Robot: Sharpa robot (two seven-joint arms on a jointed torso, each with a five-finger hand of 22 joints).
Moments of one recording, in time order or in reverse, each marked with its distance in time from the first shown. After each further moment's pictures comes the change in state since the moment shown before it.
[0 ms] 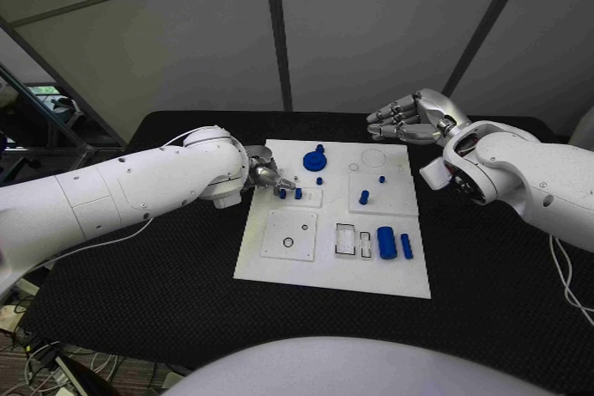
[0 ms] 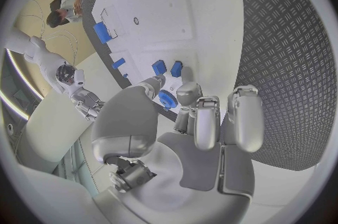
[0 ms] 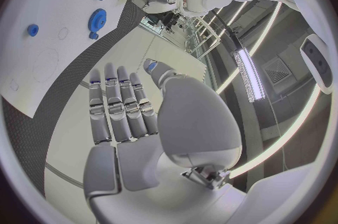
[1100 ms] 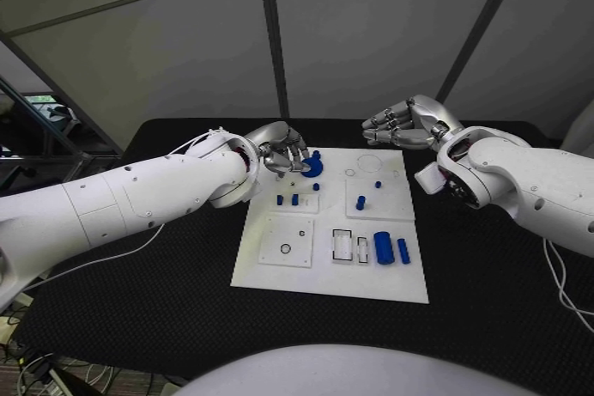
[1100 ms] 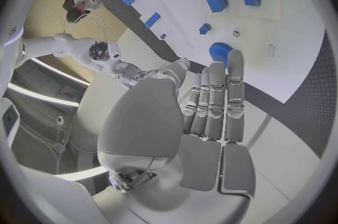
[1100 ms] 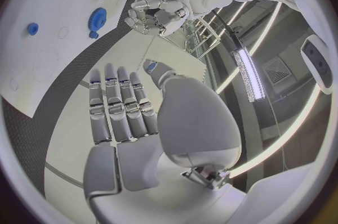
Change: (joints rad) left arm 0.003 0.037 -0.012 -0.018 -0.023 -0.361 0.446; left_hand 0.527 -0.011 -0.078 -0.070 0.000 -0.151 0.105 -0.238 -0.298 -0.450 0.120 -0.527 -0.575 -0.362 0.100 -0.689 -0.469 0.109 -0.385 0.094 -0.735 -0.594; right arm 0.000 0.007 0.000 -0.010 0.003 0.000 0.006; right_hand 0.001 0.009 -0.003 -0.003 0.007 0.020 -0.013 0.011 0.005 -0.011 -0.004 0.000 0.000 -0.008 0.000 0.000 -0.010 0.000 0.004 -0.004 -0.016 -0.008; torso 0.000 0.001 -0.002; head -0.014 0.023
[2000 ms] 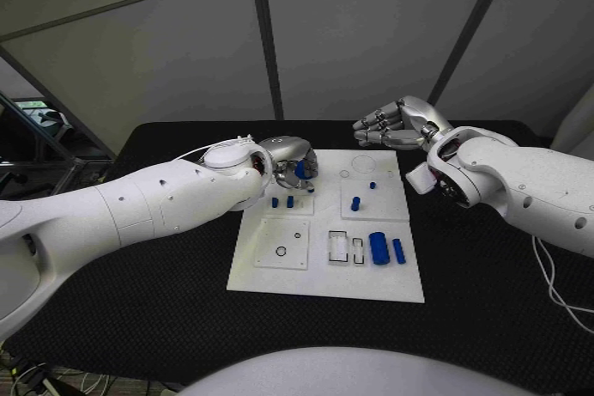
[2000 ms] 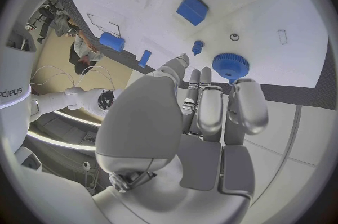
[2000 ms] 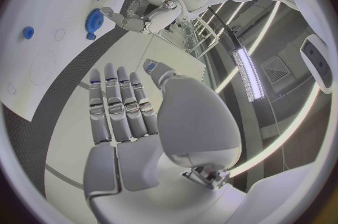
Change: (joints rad) left arm 0.005 0.125 -0.037 -0.138 -0.370 0.097 0.093; left_hand 0.001 -0.035 0.009 -0.001 0.000 0.126 -0.034 -0.131 -0.147 0.078 -0.029 -0.164 -0.191 0.341 -0.043 0.443 0.313 -0.070 0.349 -0.051 0.588 0.546; right arm 0.000 0.008 0.000 0.001 0.005 0.000 0.005; right_hand 0.000 0.000 -0.003 -0.003 0.000 0.000 0.000 0.000 0.000 -0.004 0.004 0.000 0.000 0.000 0.000 0.000 -0.002 0.000 0.003 0.004 -0.003 -0.001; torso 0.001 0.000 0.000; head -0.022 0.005
